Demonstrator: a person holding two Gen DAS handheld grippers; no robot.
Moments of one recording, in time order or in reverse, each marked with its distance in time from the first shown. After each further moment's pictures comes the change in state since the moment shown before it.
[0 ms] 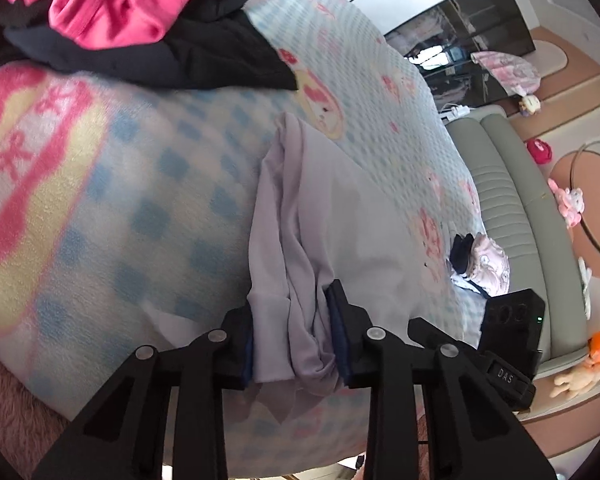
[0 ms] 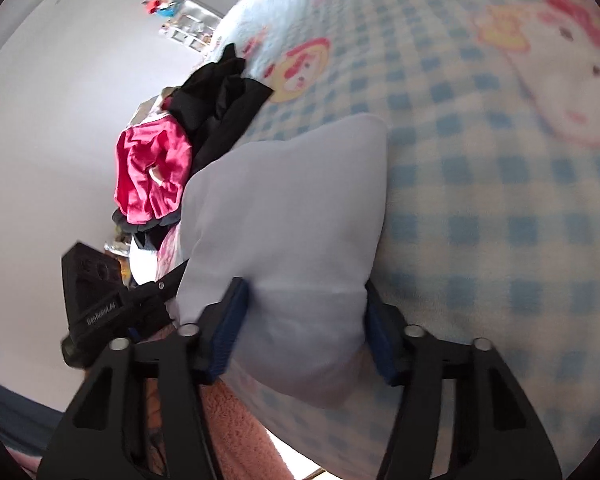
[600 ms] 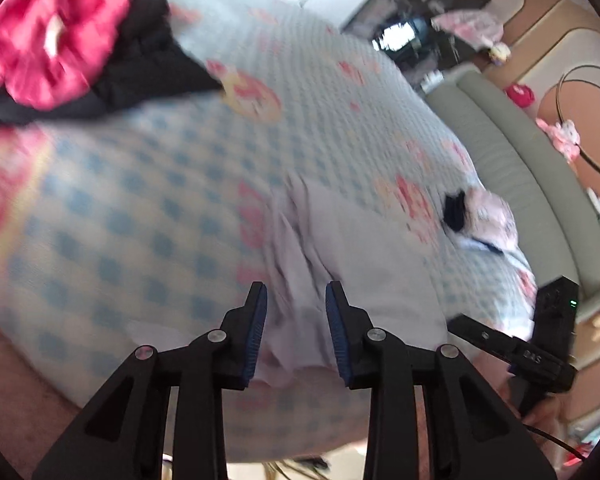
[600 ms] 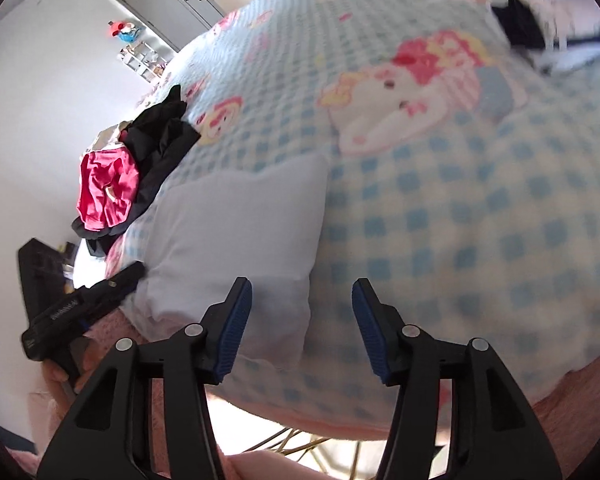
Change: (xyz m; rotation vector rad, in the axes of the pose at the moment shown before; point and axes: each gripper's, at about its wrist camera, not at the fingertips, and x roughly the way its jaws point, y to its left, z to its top) left arm -0.027 -0.059 -0.043 0.244 -0.129 0.090; right arm -0.112 -0.029 -0.042 -0.006 -0.142 -0.294
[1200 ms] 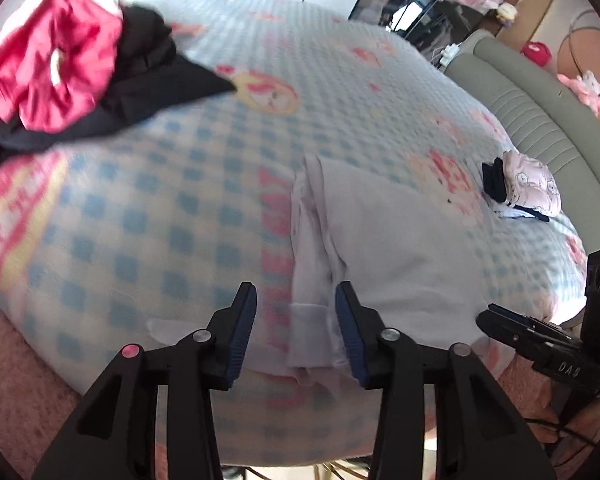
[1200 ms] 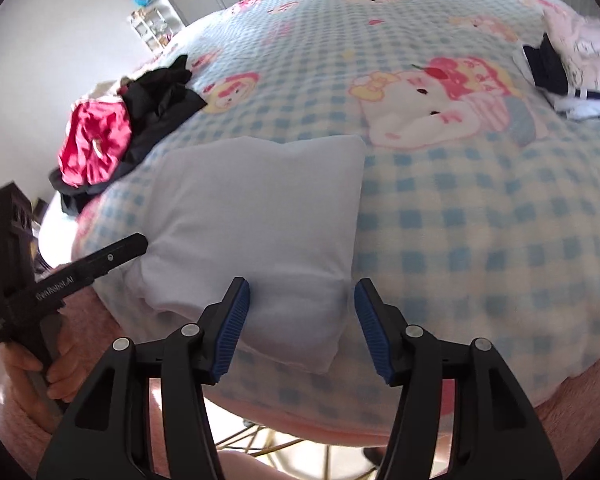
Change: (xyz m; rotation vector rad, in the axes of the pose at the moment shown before) left arm 0.018 -0.018 -0.021 0.092 0.021 0.131; right arm 0.020 0.027 -0.023 -0.097 0.012 -0.082
